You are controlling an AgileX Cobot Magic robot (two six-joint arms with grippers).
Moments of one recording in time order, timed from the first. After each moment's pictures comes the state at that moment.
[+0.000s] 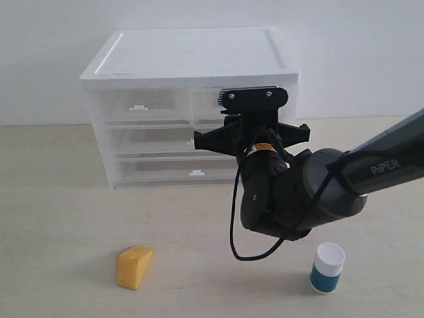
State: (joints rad) left arm -0.02 0.00 0.00 0.03 0.31 0.01; right arm 0.76 2.03 -1.04 0.79 -1.01 -0.45
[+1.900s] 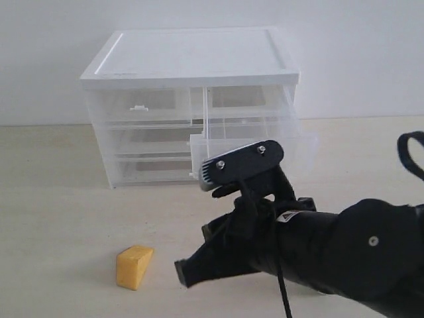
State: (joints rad) left arm -0.02 0.00 0.00 0.03 0.31 0.01; right arm 0.98 1.52 -0.67 1.11 -0.26 -0.85
